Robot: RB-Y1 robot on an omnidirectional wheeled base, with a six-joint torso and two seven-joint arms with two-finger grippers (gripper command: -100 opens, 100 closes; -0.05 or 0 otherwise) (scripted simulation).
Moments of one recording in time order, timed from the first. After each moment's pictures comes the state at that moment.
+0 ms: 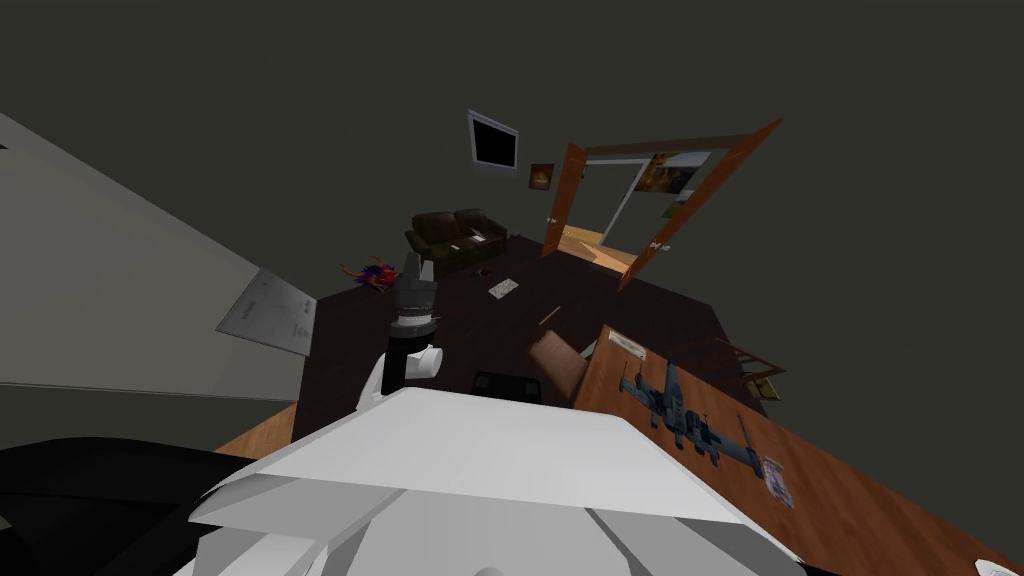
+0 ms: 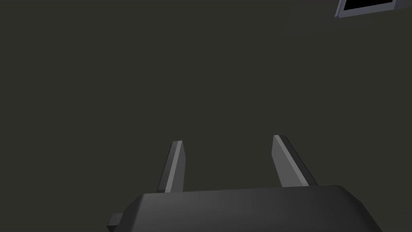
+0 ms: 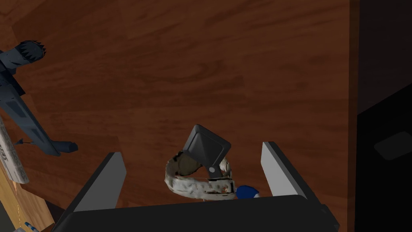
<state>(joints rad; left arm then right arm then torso) 0.46 0.00 -0.01 -2.27 -0.12 -0.54 -0.07 0.15 -0.56 1.08 -0.48 0.98 0.42 0.22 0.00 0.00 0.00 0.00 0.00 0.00</state>
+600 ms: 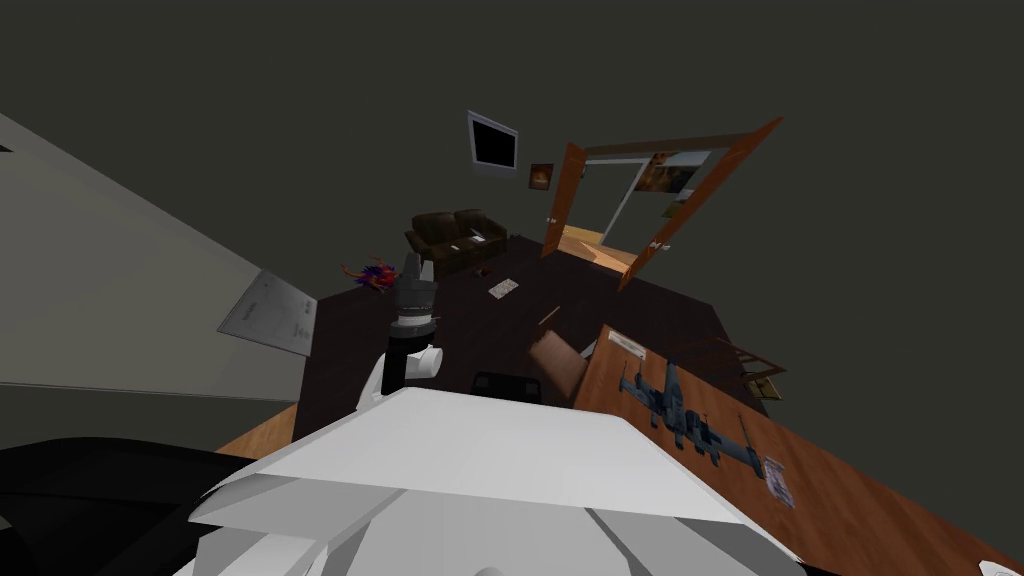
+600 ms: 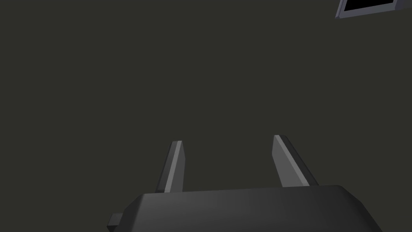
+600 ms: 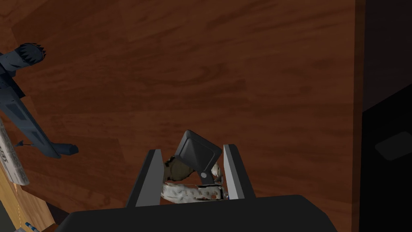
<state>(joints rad) 0.46 0.00 -0.01 -2.27 -0.12 -0.54 -0.07 0.15 -0.56 1.08 -0.47 0.98 0.42 0.22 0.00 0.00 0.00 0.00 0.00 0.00</state>
